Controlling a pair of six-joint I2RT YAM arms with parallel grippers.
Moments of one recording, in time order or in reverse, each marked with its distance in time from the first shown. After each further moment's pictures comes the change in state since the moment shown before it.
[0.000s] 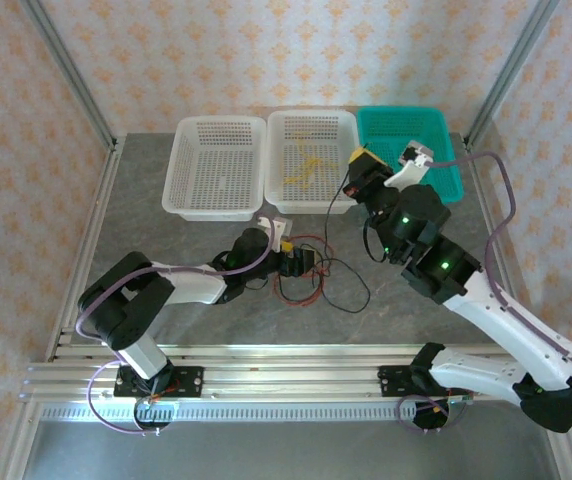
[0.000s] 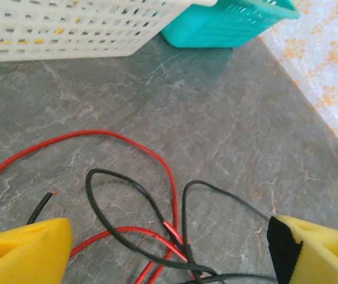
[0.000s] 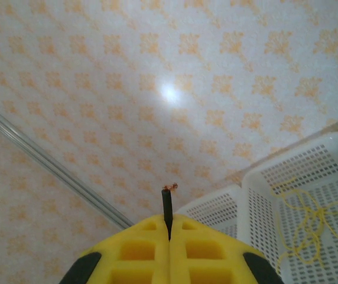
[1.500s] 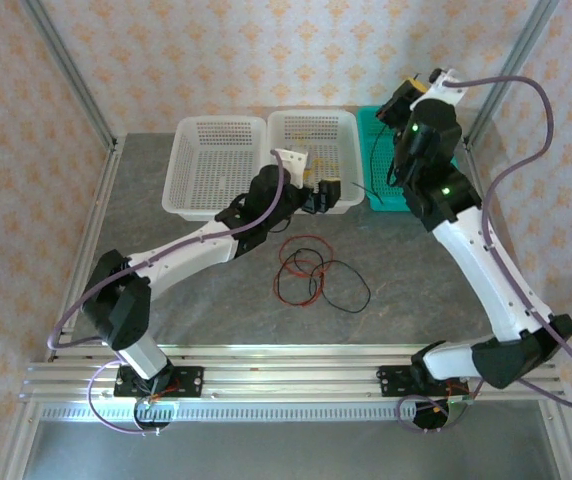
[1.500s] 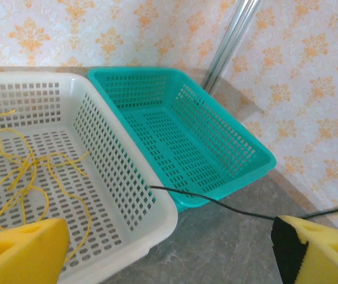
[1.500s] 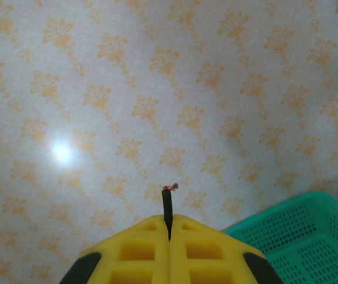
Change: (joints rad) left arm -0.013 0.009 0.632 -0.420 -0.235 0.177; right arm -0.371 0.356 0.447 -0.105 0.031 -0.286
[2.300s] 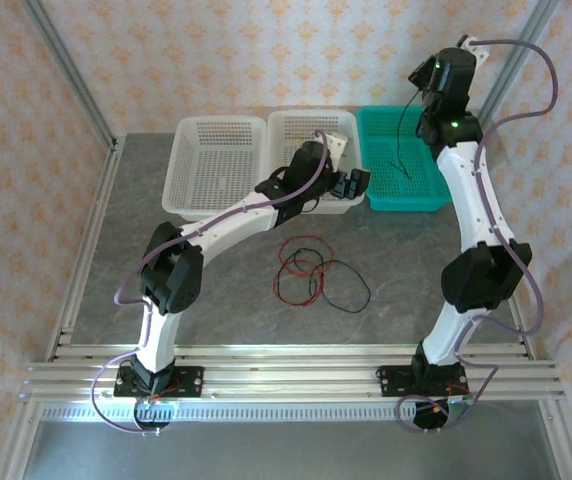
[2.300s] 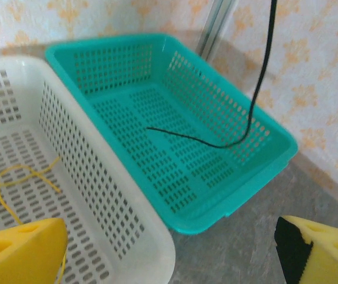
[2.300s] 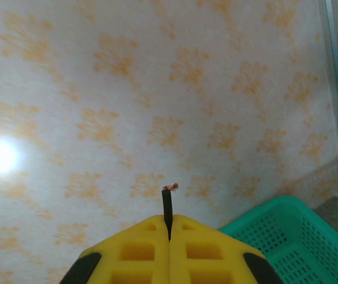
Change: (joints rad) left arm 0.003 0.369 0.447 -0.216 0.078 0.077; right arm -0.356 0.453 0.354 -0.100 -0.259 0.114
